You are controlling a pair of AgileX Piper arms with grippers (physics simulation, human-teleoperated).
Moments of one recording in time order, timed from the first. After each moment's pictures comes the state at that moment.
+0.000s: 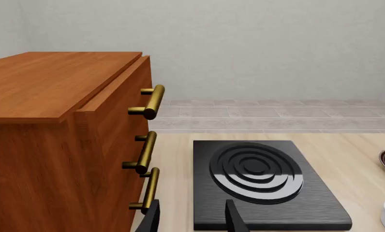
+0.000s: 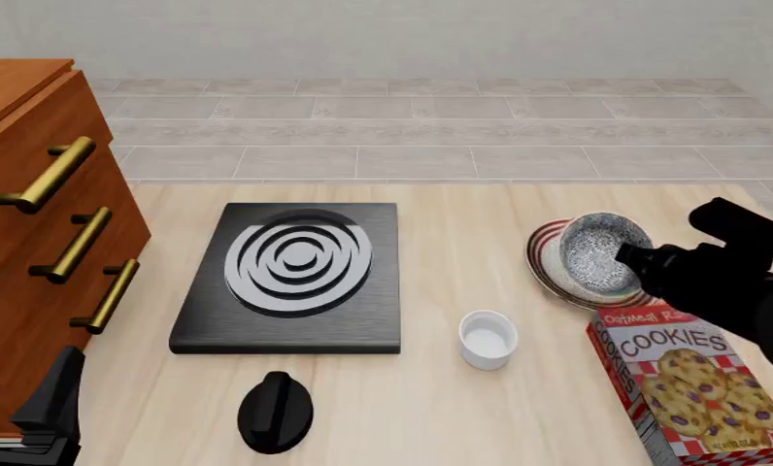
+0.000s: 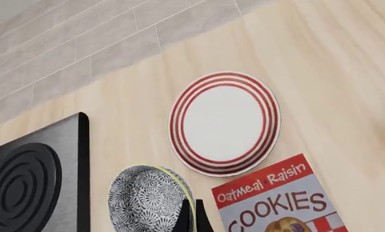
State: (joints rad) left arm 0.00 0.01 0.00 0.00 0.00; right arm 0.00 1.17 -0.60 0.12 0.42
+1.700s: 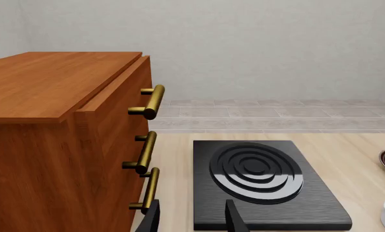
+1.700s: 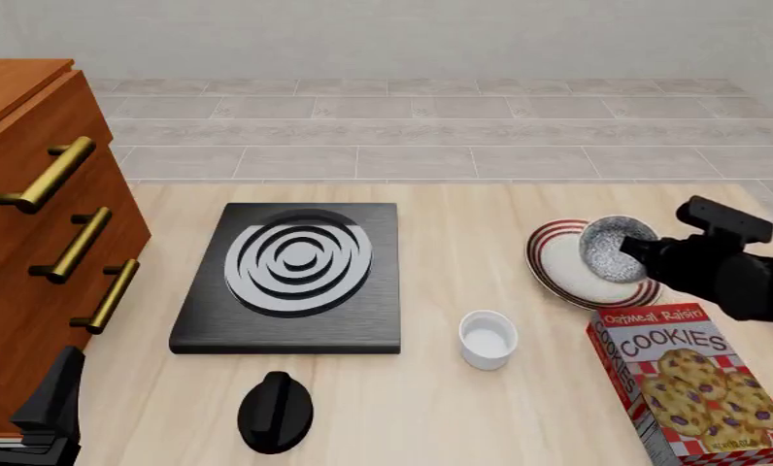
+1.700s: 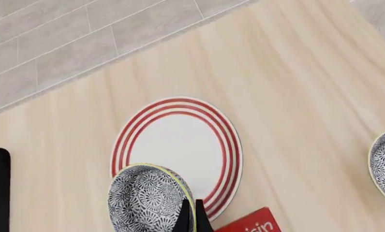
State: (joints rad) left arm 0.00 0.01 0.00 0.00 0.00; right arm -0.16 1.58 -0.75 -0.09 0.29
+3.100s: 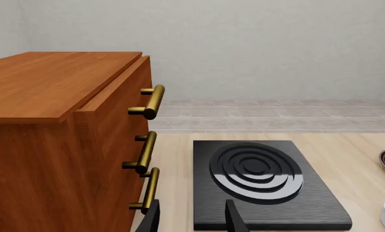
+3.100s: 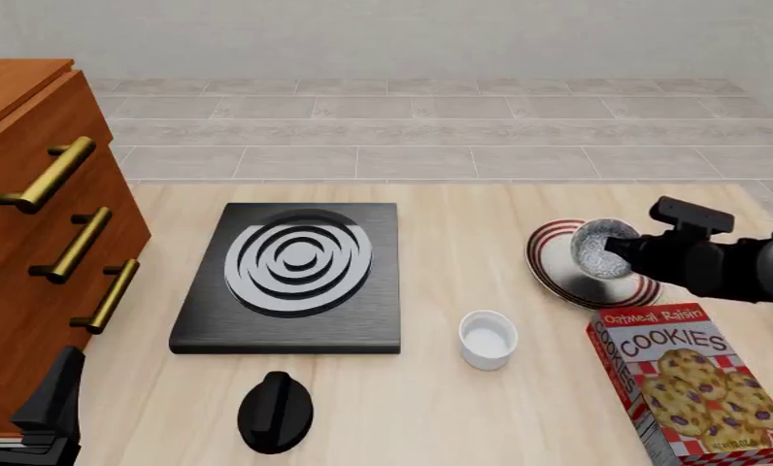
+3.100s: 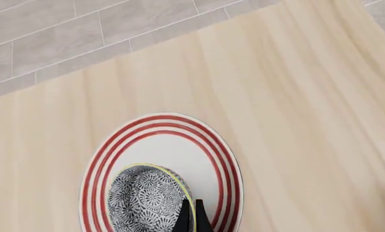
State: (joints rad) left arm 0.00 0.01 0.00 0.00 0.00; right arm -0.18 1.85 -0.93 -0.14 0.18
